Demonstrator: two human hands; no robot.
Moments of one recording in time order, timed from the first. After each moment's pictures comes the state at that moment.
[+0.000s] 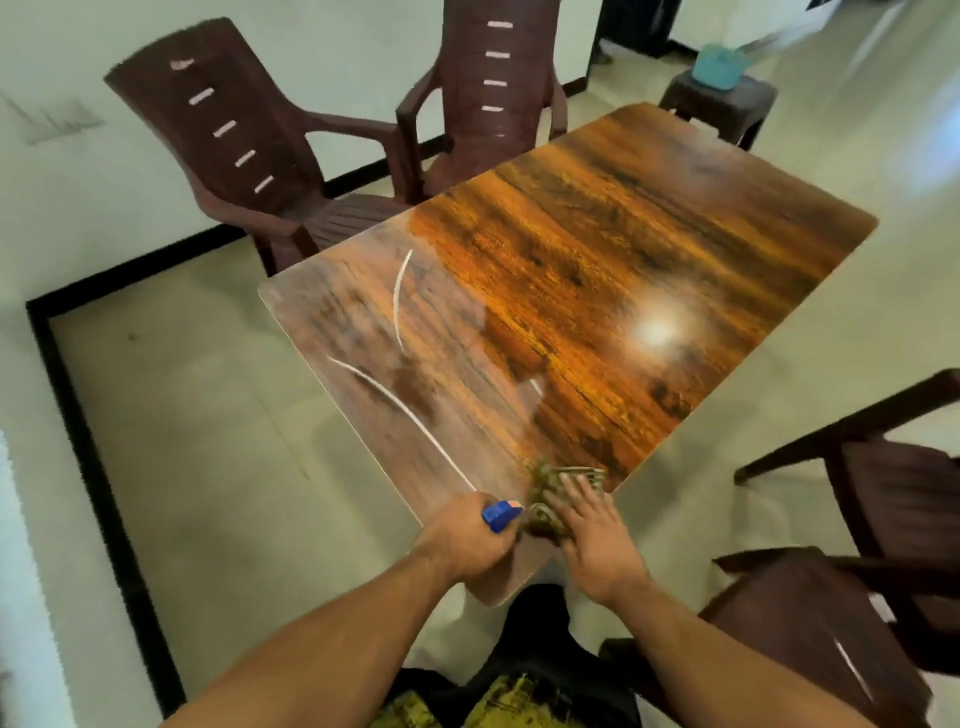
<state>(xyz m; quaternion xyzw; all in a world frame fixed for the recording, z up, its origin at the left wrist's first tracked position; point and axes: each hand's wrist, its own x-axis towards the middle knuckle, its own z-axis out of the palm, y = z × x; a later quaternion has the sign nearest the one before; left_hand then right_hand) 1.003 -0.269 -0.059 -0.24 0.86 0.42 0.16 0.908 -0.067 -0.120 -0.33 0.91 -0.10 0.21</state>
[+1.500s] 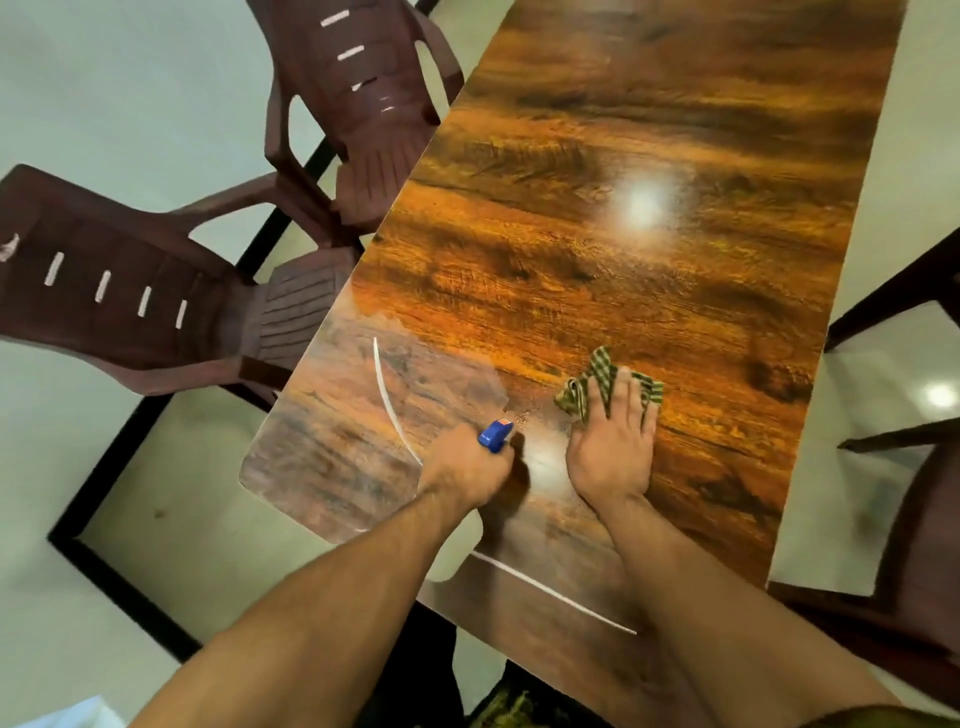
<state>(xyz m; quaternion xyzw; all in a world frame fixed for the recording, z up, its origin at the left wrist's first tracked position) 0.771 -0.449 -0.037 -0.23 0.91 0.24 0.24 0.753 -0.280 -0.140 0.06 0.99 -0.12 0.10</state>
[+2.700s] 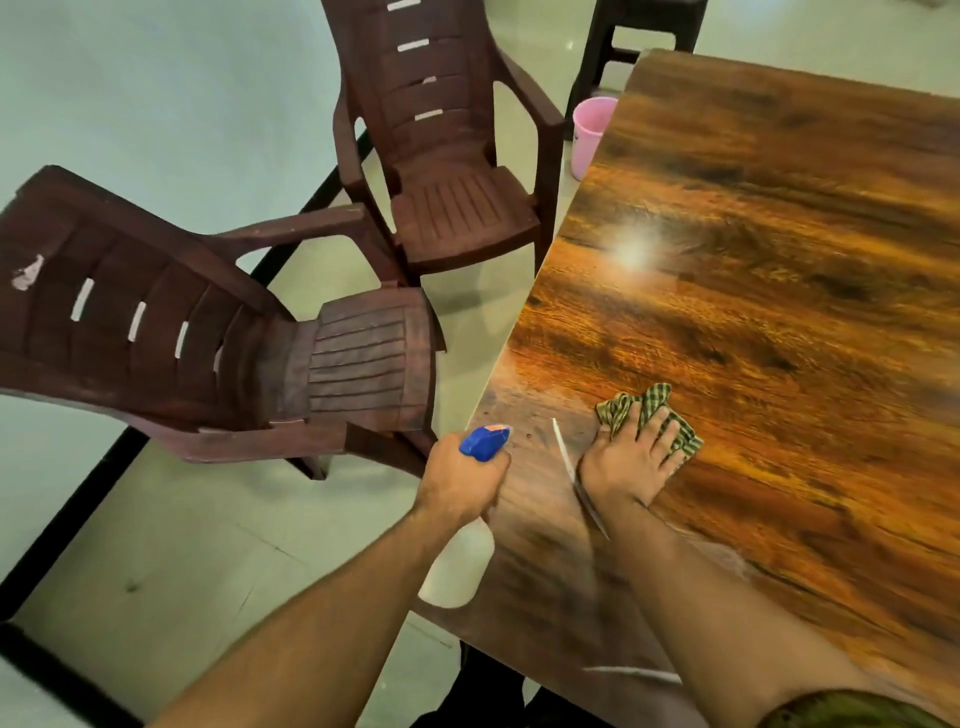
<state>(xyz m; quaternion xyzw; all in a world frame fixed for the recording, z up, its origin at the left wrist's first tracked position) 0.672 -0.779 -0.047 -0.24 0.82 0.47 0.21 0.643 -0.588 -0.126 0.28 0.94 -0.16 0.14</state>
